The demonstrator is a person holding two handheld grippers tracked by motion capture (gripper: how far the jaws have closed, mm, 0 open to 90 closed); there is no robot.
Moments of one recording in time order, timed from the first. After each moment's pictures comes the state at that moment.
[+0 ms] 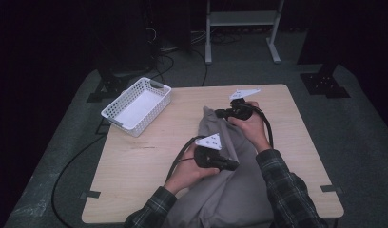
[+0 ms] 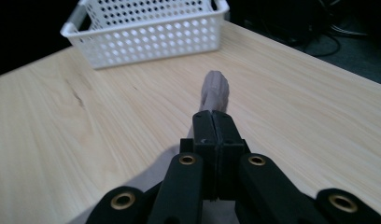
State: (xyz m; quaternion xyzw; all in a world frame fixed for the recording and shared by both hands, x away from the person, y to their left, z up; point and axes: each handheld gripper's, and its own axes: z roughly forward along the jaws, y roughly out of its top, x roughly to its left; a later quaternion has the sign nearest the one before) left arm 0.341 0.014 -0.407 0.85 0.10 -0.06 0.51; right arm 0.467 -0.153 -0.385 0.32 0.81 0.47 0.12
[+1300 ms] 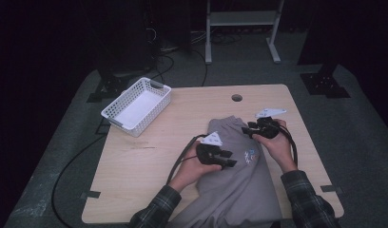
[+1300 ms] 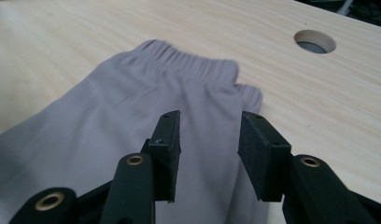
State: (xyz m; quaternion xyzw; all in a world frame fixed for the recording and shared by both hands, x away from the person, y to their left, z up) left arm 0.368 0.024 -0.444 0.86 0.17 0.00 0.48; right arm 0.430 -0.234 -0.435 0.40 0.80 0.41 0.19
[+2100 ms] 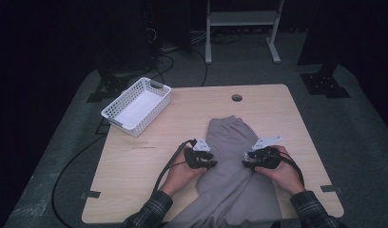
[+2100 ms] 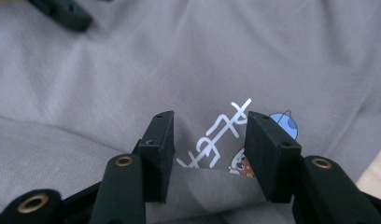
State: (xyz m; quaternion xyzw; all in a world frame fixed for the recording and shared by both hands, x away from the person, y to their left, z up) left arm 0.372 0.054 -0.475 0.89 0.22 0.09 0.39; right arm 0.355 -0.226 -0.470 0.33 0.87 0.33 0.13
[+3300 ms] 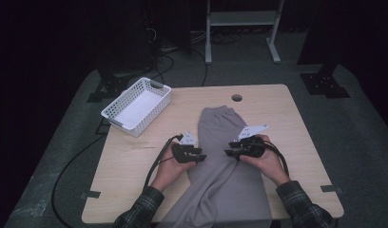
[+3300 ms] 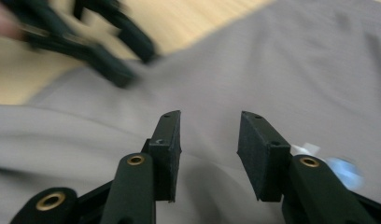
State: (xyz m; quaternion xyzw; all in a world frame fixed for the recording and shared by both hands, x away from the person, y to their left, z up) left arm 0.384 0.091 -0.474 0.87 0.26 0.09 0.41; right arm 0.382 -0.181 -0.448 0.28 0.86 0.41 0.10
